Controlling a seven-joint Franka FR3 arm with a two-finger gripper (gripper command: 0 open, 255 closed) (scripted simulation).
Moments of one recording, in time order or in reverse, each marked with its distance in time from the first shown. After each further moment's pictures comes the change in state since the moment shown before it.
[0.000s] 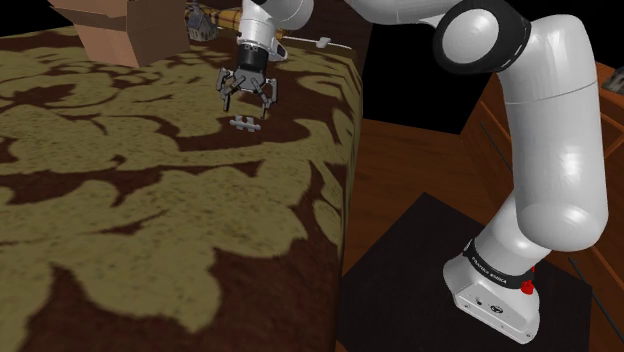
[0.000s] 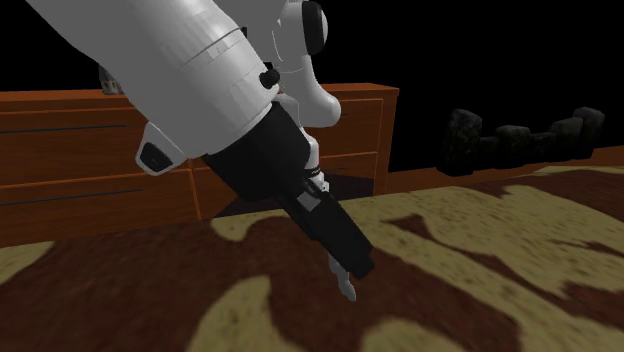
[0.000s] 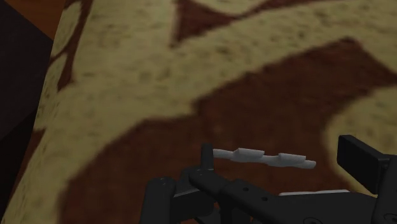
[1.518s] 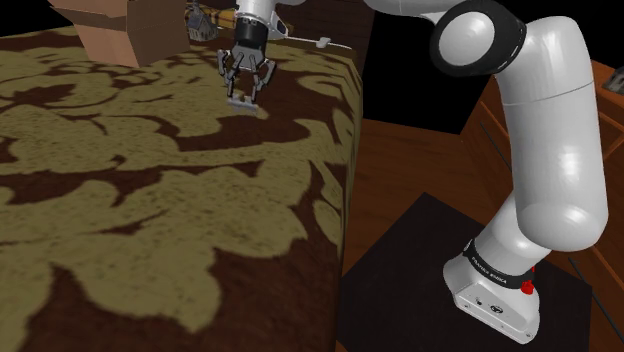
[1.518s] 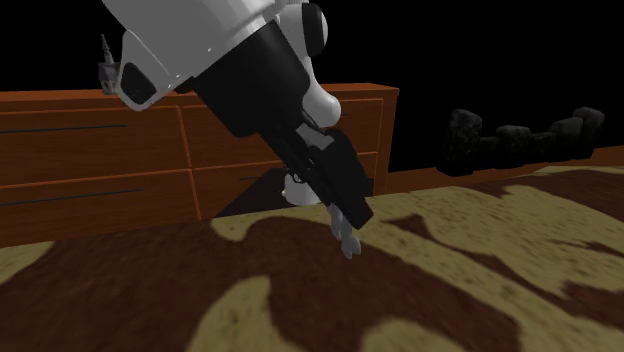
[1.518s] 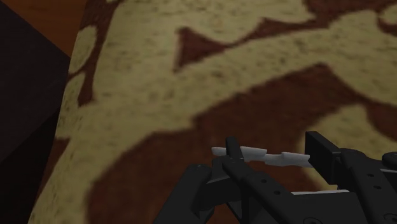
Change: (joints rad) arm 0.001 0.018 0.007 0.159 -0.001 -0.126 0.065
